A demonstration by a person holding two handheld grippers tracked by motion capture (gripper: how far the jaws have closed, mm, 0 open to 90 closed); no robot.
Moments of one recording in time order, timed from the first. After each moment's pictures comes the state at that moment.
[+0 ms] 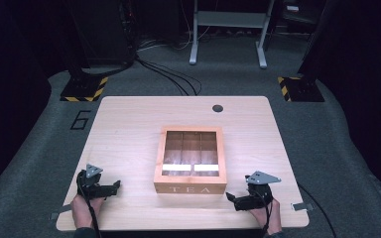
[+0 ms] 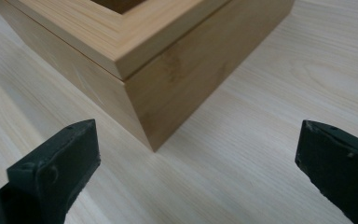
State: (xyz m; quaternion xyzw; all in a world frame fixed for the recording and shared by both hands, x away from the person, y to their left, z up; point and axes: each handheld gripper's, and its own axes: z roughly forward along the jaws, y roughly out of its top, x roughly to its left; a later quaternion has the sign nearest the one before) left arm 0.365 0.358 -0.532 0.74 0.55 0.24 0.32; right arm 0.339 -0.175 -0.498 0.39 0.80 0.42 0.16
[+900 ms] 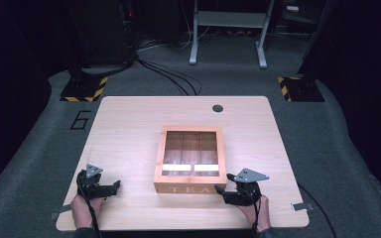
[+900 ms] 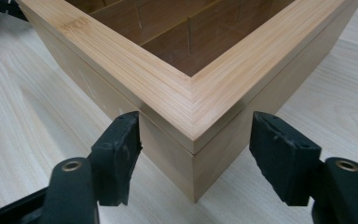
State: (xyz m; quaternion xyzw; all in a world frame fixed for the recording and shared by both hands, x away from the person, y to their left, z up) left arm 0.365 0.358 -0.533 0.74 0.54 0.24 0.32; right arm 0.342 -0.144 -0.488 0.36 0.80 0.45 0.16
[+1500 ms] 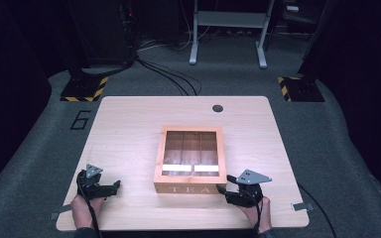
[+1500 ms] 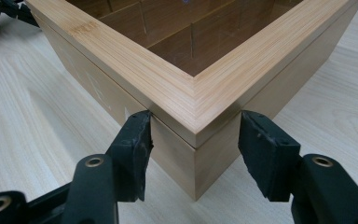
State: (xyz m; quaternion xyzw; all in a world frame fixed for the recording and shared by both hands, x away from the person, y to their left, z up) left arm 0.365 0.358 -0.533 0.74 0.54 0.24 0.32; right arm 0.338 -0.148 -0.488 0.35 0.80 0.46 0.16
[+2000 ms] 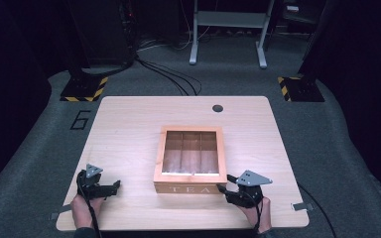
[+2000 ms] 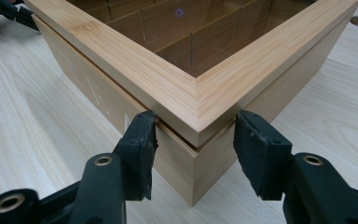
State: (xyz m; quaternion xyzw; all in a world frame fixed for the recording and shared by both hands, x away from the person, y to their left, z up) left arm 0.365 0.358 -0.533 0.74 0.55 0.24 0.32; right arm 0.336 -0.147 -0.485 0.34 0.80 0.47 0.19
